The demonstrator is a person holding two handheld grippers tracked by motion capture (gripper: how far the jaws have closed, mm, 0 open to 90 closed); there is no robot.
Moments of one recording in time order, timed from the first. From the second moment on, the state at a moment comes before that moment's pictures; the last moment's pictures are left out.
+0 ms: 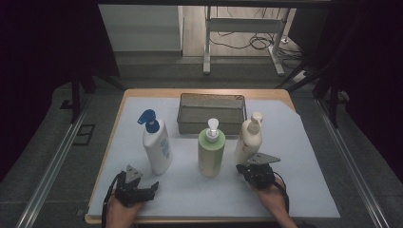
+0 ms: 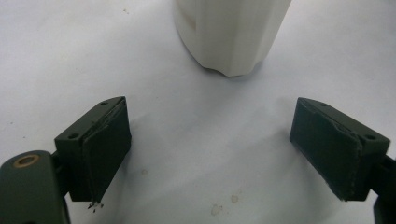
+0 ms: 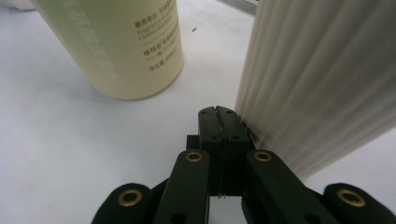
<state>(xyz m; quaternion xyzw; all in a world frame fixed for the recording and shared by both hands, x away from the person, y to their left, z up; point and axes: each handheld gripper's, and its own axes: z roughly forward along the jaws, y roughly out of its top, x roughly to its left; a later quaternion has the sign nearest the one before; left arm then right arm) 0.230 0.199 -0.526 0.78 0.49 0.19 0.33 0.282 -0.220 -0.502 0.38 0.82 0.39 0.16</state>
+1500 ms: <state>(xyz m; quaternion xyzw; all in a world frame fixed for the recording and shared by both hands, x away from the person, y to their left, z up) 0.230 0.199 -0.526 0.78 0.49 0.19 0.33 0.288 -0.273 -0.492 0.42 0.81 0.38 0.17</state>
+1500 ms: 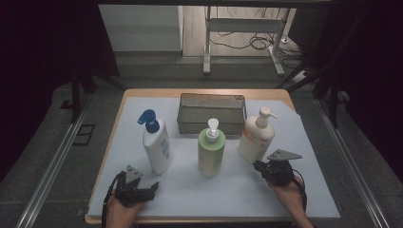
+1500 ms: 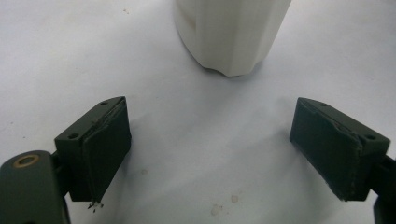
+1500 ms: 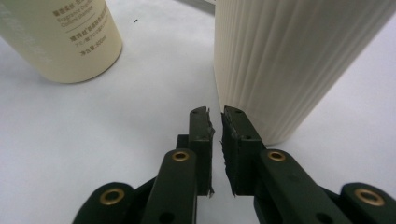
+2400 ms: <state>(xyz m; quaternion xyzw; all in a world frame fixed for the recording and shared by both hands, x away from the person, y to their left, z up) 0.230 0.199 -0.527 0.78 0.49 0.19 0.33 0.280 -0.300 -0.451 0.42 0.80 0.38 0.18</state>
